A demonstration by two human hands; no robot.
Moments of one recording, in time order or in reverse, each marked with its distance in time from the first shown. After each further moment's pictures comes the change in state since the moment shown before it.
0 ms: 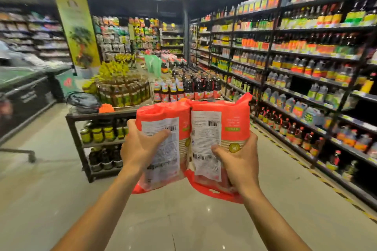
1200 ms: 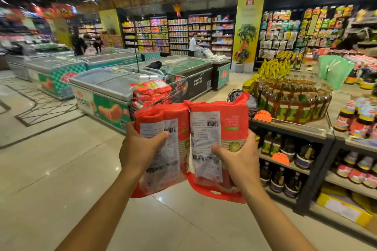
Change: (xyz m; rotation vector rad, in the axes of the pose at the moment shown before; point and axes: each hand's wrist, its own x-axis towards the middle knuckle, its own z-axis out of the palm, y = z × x) left_hand 0.189 -0.216 -0.369 0.344 0.746 -0.348; right_hand -0.090 -0.136 0.540 0.262 -0.864 -0.155
